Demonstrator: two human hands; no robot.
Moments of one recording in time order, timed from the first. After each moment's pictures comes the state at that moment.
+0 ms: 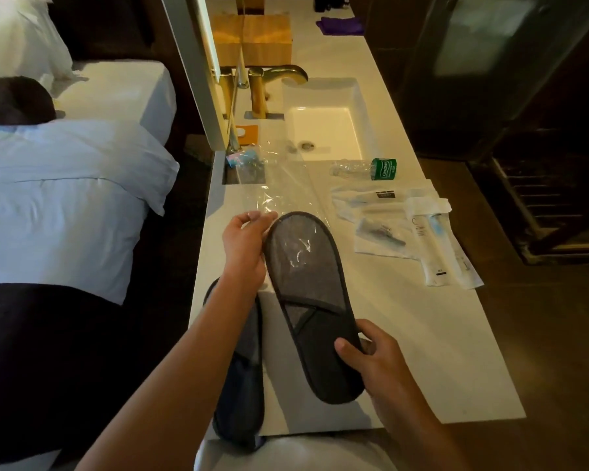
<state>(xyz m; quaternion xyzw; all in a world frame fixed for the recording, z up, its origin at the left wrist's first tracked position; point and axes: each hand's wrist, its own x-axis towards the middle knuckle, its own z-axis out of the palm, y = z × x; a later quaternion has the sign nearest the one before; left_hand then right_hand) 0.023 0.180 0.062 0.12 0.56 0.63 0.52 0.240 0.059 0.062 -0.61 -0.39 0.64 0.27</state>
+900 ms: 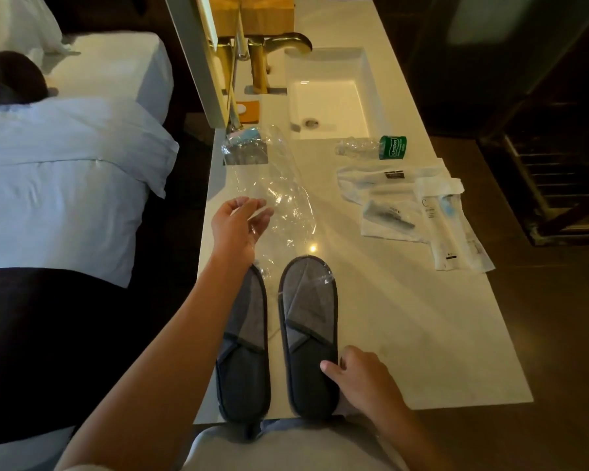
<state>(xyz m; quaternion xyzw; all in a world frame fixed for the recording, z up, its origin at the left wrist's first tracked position) -0.008 0.188 0.035 0.08 0.53 0.65 0.54 0.233 0.044 -0.016 -0.65 -0.63 0.41 -0.10</state>
